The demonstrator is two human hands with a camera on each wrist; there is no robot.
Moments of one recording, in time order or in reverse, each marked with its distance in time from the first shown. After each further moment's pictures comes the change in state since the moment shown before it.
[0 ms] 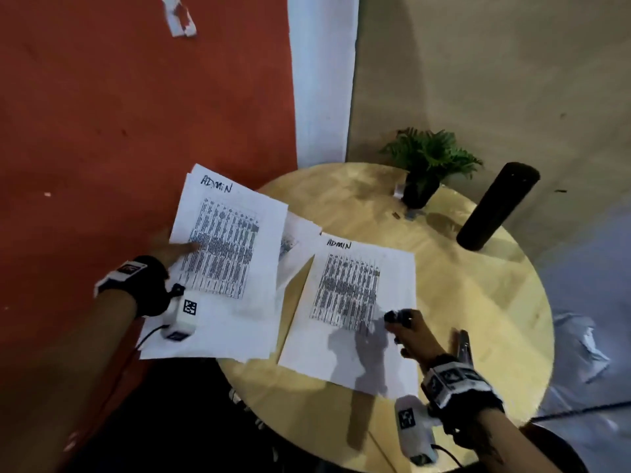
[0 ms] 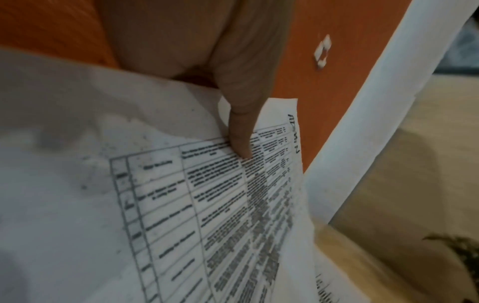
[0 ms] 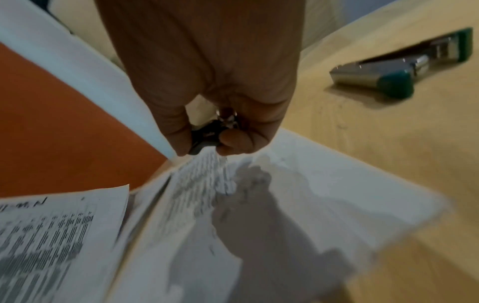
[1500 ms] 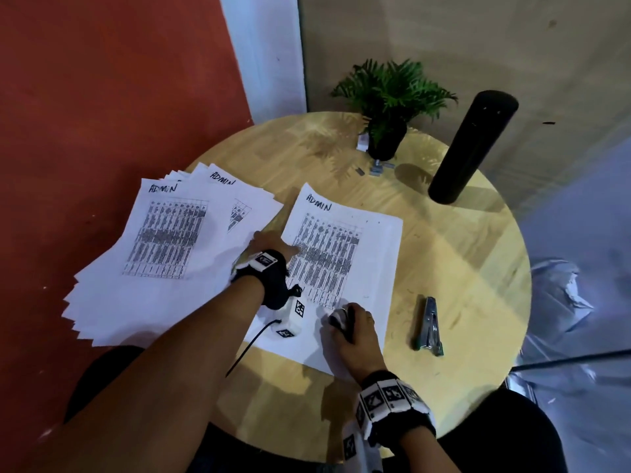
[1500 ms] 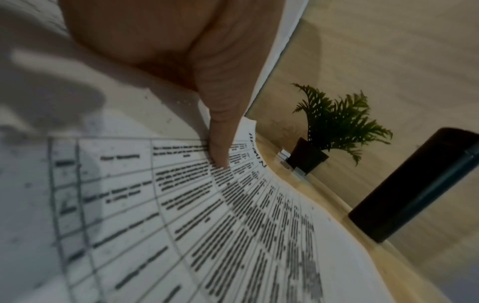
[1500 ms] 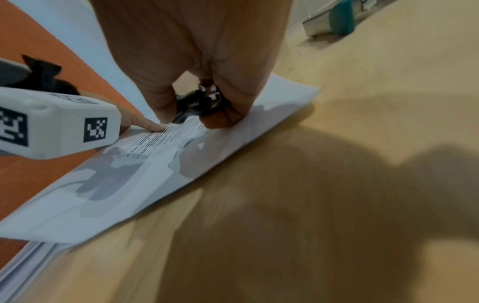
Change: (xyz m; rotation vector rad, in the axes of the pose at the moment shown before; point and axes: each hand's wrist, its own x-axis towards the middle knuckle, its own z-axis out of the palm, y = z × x) left_hand -0.048 0.051 0.286 0.707 -0.296 -0.039; right_hand 0.017 0.078 0.026 -0.151 0.065 -0.327
